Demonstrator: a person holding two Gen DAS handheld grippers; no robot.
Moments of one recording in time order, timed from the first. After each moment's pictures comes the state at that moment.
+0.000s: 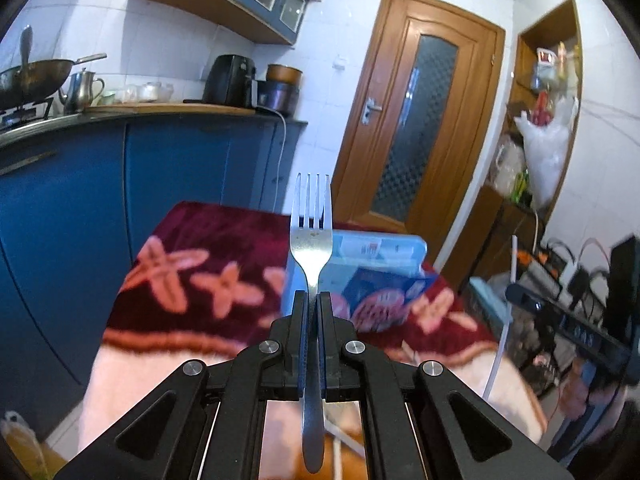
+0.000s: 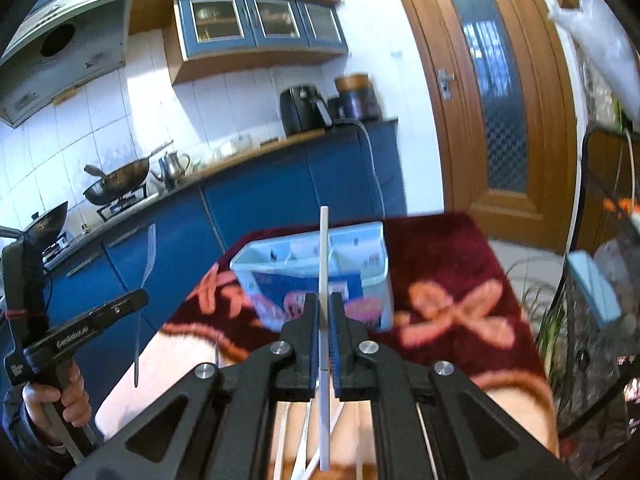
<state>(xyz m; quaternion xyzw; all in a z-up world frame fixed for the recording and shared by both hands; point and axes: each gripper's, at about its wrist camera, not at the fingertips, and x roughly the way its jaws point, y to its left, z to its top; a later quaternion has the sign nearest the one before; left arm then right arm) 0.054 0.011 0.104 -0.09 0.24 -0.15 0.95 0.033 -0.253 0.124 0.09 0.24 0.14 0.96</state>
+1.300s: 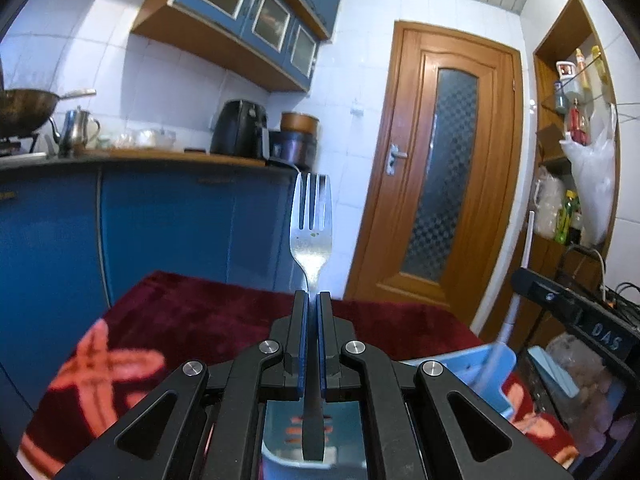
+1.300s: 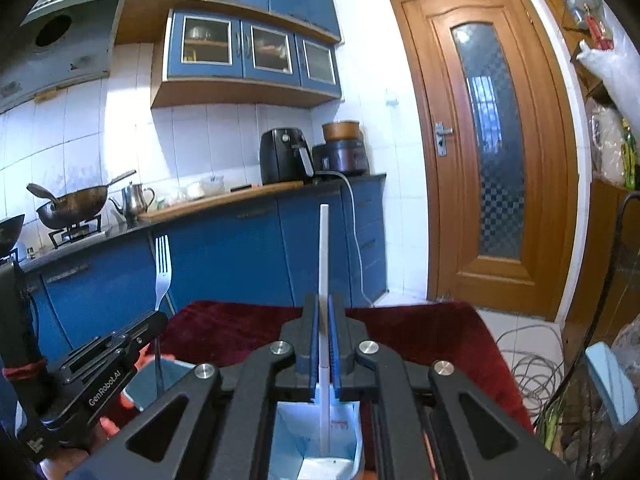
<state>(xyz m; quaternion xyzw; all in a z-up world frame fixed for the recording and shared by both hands) 0.204 -0.048 0.074 -0.08 0.14 -0.10 0.98 0.179 -0.247 0.111 0.06 0.16 0.10 0.98</state>
